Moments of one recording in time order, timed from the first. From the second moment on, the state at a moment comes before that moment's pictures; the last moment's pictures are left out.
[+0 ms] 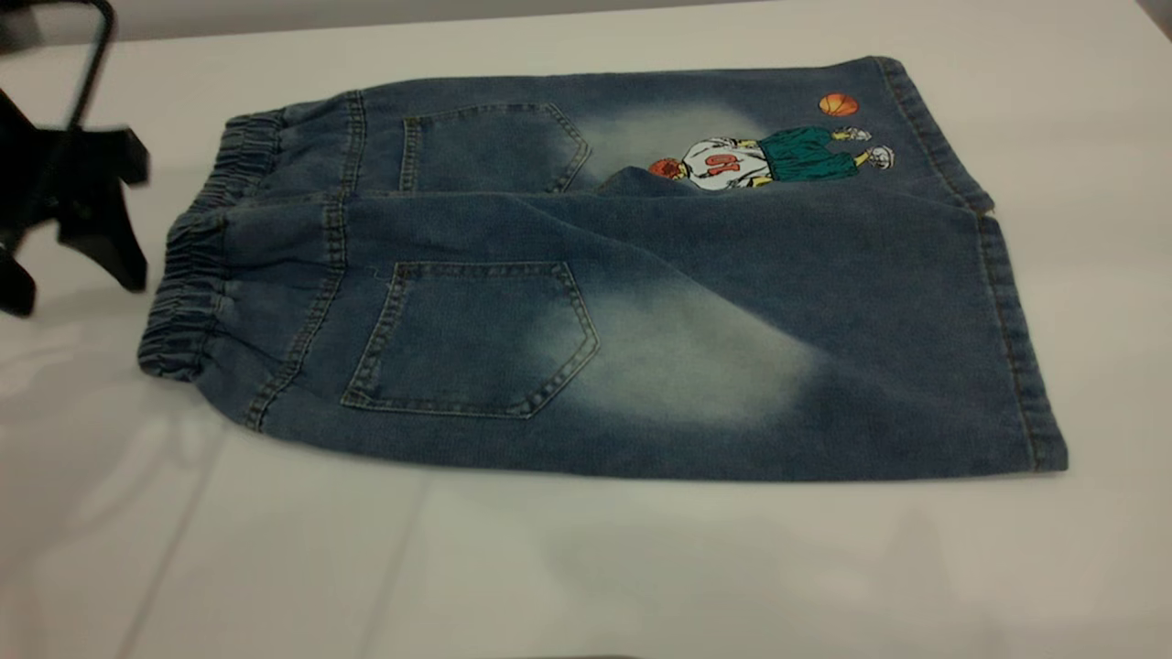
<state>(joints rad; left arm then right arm) -0.06 1.81 -0.81 0.02 0.28 -0.32 -0.07 0.81 -0.71 0.23 0.87 -0.05</state>
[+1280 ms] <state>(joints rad) -0.13 1.96 -0.84 0.02 0.19 -0.32 -0.07 0.81 -0.71 0.25 0.86 -0.07</state>
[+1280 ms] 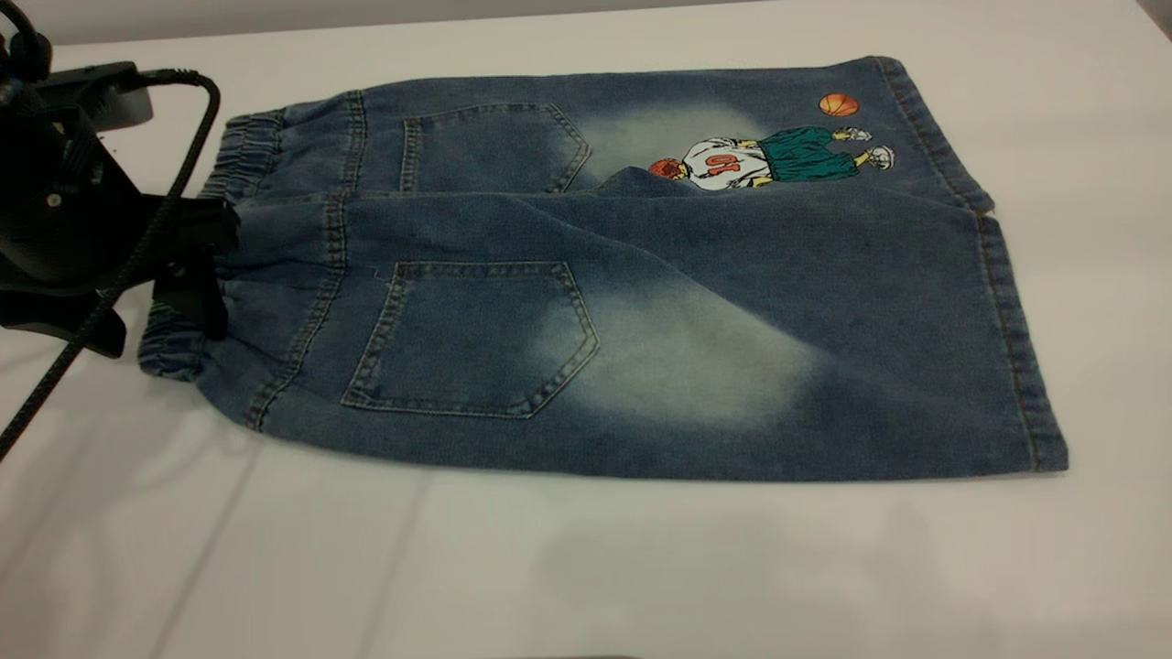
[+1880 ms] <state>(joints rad) -0.13 2.04 -0.85 0.00 0.13 -0.32 -0.07 0.81 -0.71 0.25 0.86 -0.09</state>
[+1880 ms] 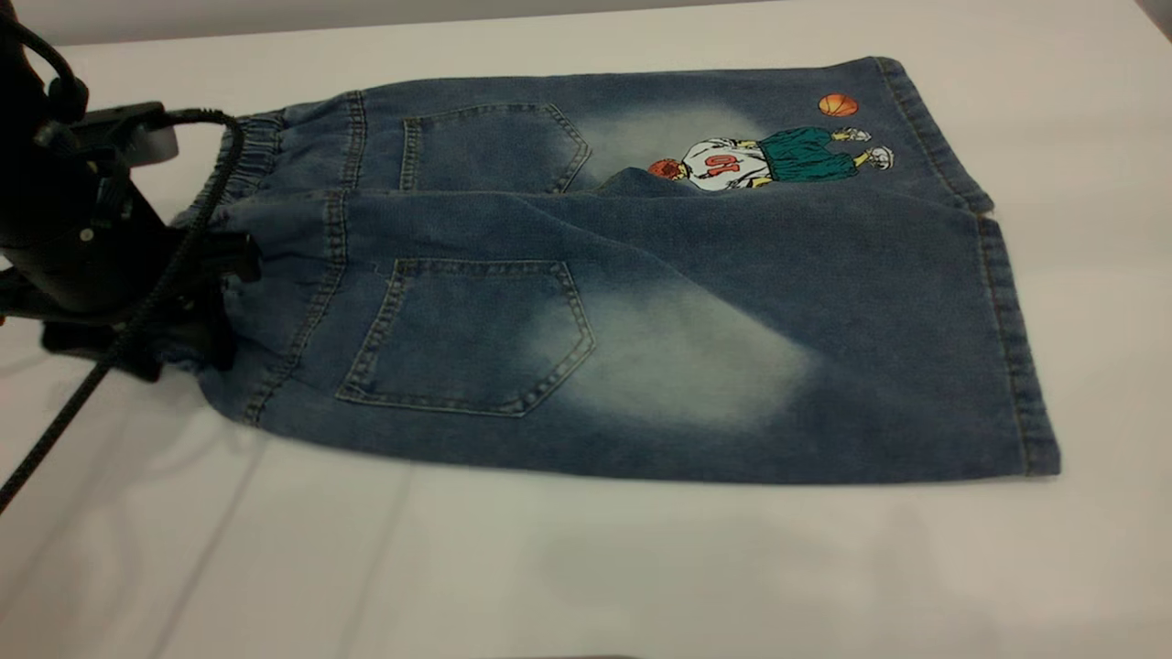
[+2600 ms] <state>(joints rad) -0.17 1.98 -1.02 0.01 0.41 -0.21 -0.07 0.99 -0.76 0.55 0.89 -0.47</state>
